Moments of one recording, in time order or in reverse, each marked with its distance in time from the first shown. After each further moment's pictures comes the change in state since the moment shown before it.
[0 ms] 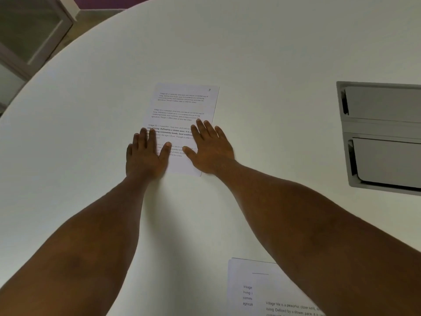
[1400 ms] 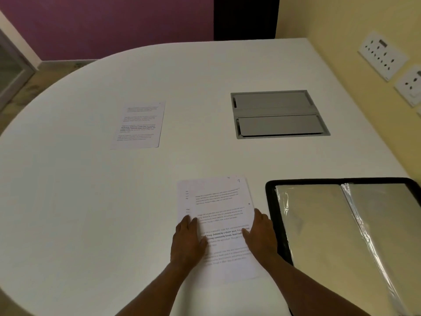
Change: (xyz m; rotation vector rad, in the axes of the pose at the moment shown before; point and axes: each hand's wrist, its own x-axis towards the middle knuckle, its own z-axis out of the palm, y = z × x) left_hand -0.455 0.130 -0.015 -0.209 -0.327 0.271; right_hand -0.517 0.017 0.005 0.336 0.177 0.762
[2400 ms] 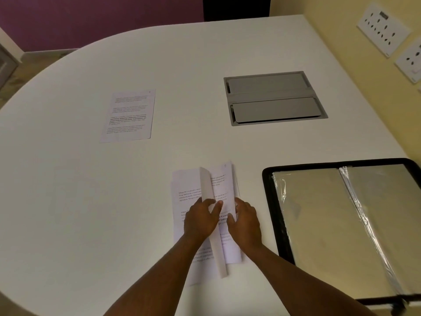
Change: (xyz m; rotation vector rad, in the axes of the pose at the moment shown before) left_hand 0.031 0.056 -0.009 -0.232 0.024 -0.031; right_hand -0.011 -0.030 0.021 0.265 0.090 -0.050
